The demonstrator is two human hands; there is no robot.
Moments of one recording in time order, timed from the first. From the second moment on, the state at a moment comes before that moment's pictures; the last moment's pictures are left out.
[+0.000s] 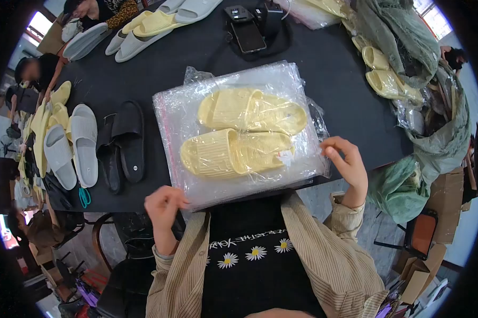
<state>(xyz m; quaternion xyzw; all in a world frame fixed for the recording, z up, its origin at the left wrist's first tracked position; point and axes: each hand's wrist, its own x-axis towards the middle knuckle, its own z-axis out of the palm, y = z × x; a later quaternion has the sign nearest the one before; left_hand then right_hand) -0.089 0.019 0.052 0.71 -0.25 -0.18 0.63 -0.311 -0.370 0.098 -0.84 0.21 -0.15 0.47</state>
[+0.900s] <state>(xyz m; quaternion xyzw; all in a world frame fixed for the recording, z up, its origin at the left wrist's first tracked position) -0.084 0.004 0.035 0.83 -0.27 -0.14 0.46 -0.308 -0.383 0.068 -0.69 0.21 -0.15 0.67</state>
